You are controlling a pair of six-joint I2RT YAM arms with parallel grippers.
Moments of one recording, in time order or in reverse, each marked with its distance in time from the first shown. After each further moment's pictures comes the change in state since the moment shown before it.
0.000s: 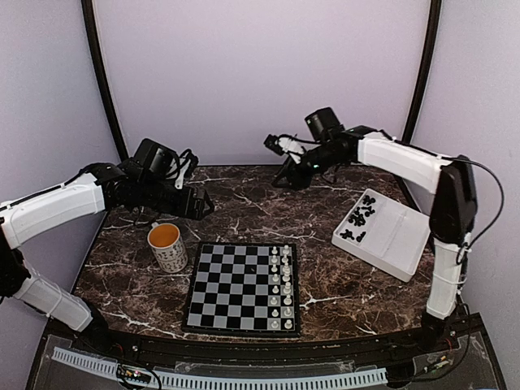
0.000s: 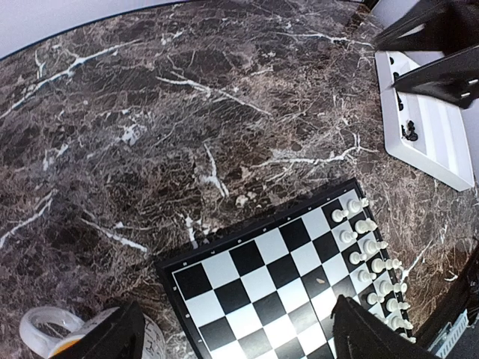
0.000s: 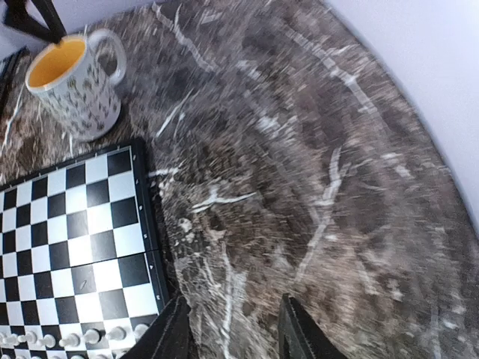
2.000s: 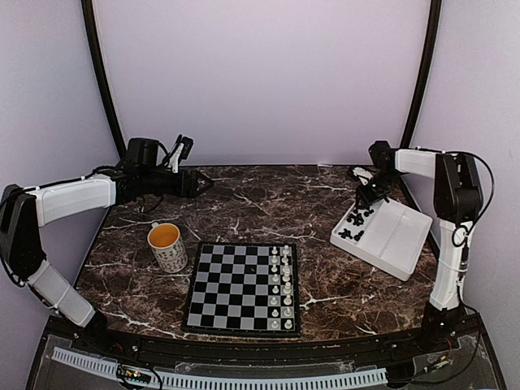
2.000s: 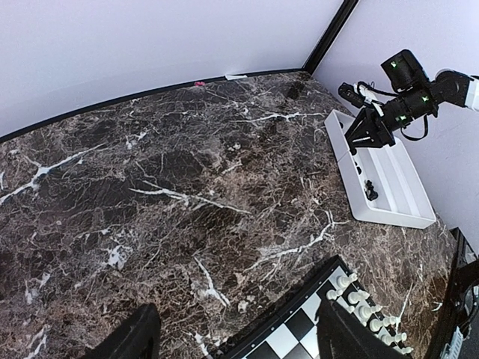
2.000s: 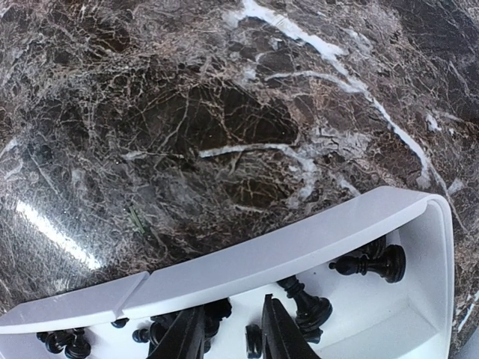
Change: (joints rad) left arm 0.261 0.156 -0.072 0.517 0.402 0.163; right arm -0.508 0.060 -0.219 -0.112 0.306 0.100
